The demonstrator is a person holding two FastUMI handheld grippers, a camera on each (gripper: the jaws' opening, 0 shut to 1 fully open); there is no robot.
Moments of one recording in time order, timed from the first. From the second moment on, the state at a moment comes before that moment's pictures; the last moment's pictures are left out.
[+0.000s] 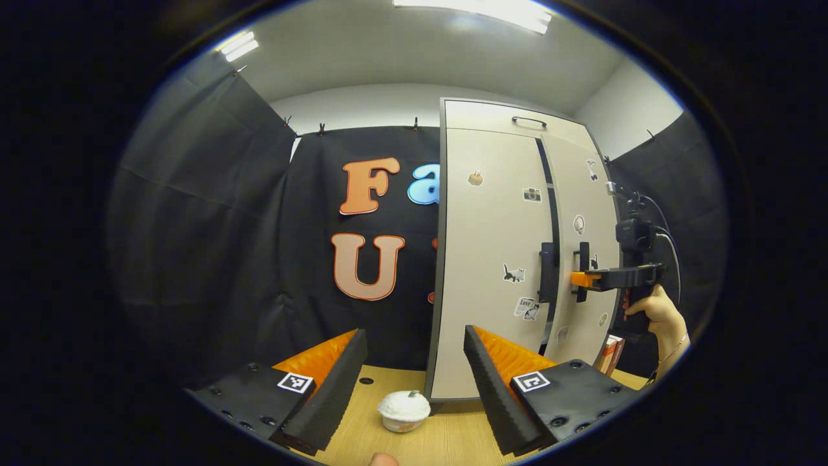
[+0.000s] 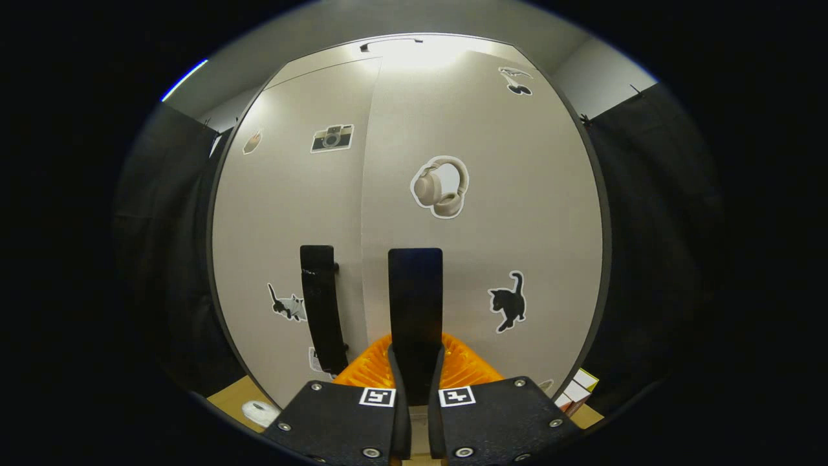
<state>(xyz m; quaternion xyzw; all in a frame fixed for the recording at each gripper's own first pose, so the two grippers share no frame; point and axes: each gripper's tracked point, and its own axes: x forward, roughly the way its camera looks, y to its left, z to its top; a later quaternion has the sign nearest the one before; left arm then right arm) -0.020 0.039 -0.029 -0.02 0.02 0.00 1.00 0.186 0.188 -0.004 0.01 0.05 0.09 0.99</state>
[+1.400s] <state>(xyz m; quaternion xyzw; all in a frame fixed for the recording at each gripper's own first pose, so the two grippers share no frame) -0.051 -0.049 -0.013 -0.01 0.03 -0.07 1.00 0.067 -0.002 0.016 -0.03 0.03 0.02 1.00</state>
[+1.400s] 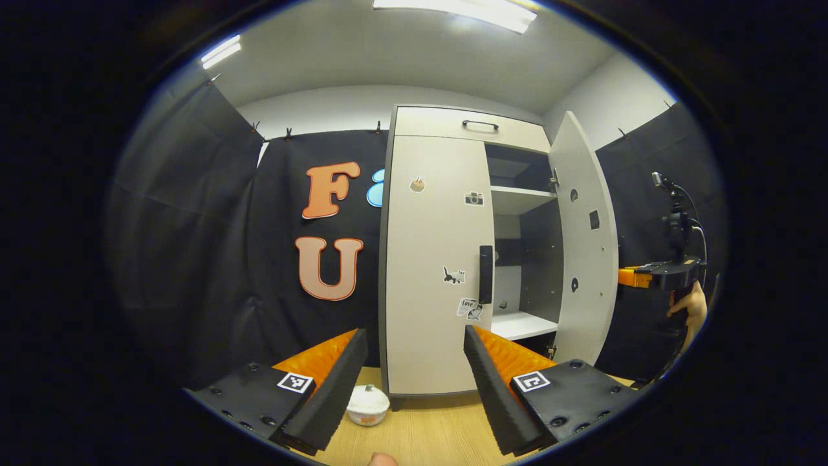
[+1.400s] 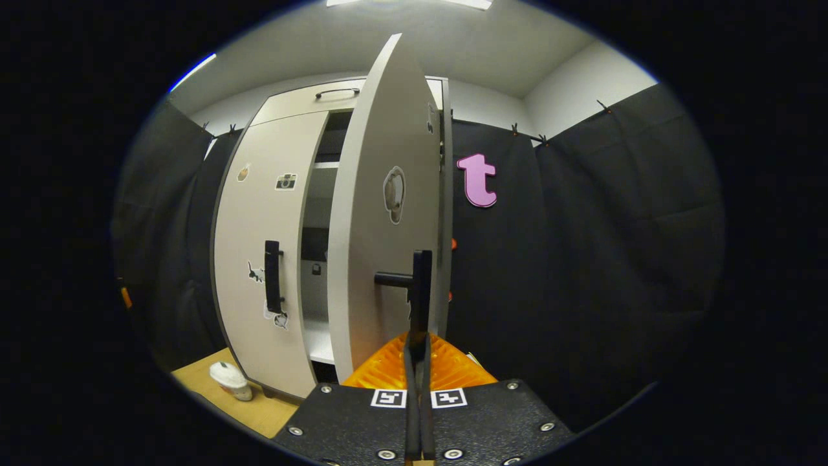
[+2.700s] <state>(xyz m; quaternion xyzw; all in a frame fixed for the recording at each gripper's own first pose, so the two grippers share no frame) 0.074 -0.190 -0.029 -0.02 0.04 -0.12 0.99 0.015 -0.118 0.024 0.01 -0.01 -0.06 1.00</state>
